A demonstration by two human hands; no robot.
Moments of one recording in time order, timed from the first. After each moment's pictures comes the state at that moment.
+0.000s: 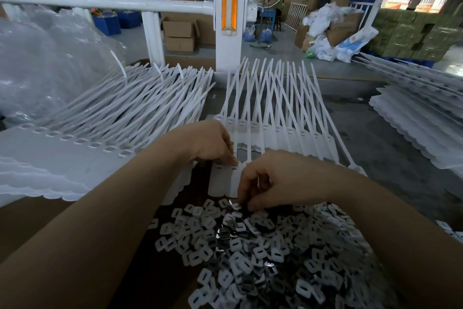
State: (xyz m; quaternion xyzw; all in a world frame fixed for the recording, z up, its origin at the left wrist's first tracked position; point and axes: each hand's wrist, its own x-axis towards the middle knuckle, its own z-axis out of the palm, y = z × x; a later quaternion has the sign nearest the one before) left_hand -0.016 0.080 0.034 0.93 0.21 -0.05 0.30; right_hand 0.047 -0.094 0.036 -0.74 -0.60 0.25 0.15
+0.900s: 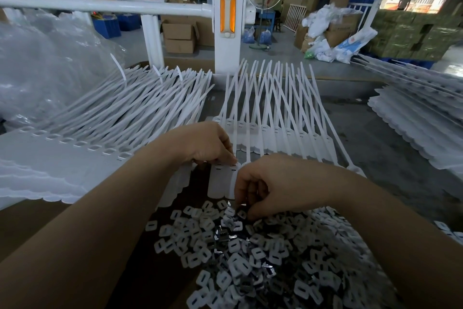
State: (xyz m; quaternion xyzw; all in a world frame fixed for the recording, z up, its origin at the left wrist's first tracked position) left_hand -0.021 0.082 0.038 0.91 0.20 -0.06 0.36; right_hand 0.038 -0.094 0.043 -0.74 -0.61 0.24 0.11
